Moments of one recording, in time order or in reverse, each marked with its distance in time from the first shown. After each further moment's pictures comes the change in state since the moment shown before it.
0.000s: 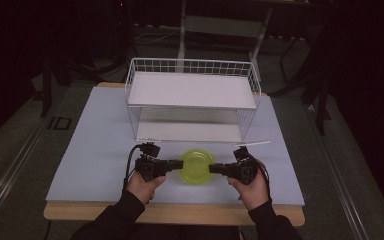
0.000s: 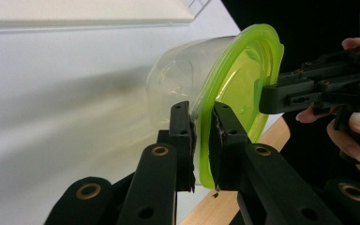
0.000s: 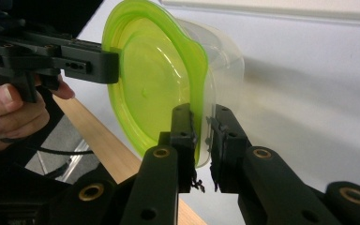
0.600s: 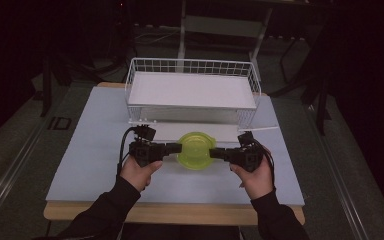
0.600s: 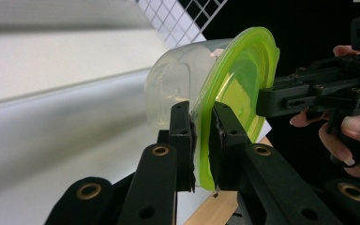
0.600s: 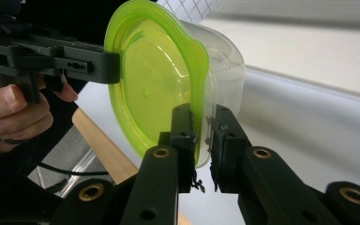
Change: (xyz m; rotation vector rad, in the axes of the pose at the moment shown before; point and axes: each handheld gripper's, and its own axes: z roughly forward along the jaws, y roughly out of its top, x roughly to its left) left arm -0.026 0.043 -0.035 -0.063 0.002 0.056; right arm 0.026 0.038 -0.029 -0.090 0.012 -0.057
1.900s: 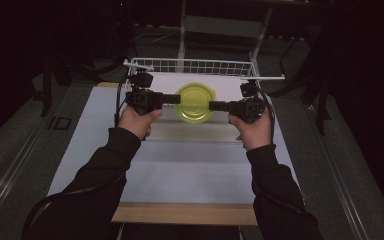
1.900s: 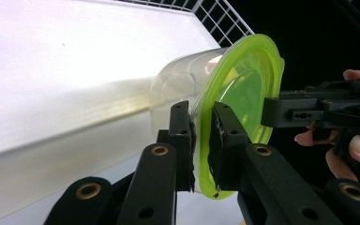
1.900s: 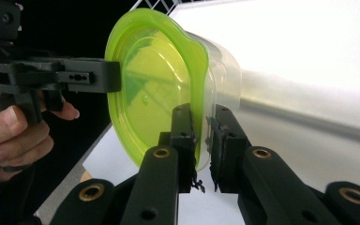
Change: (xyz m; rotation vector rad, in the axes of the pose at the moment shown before) left arm -0.003 0.118 -0.020 -0.072 0.066 -0.011; right arm 0.008 0.113 -0.013 -0.106 -0.019 0.034
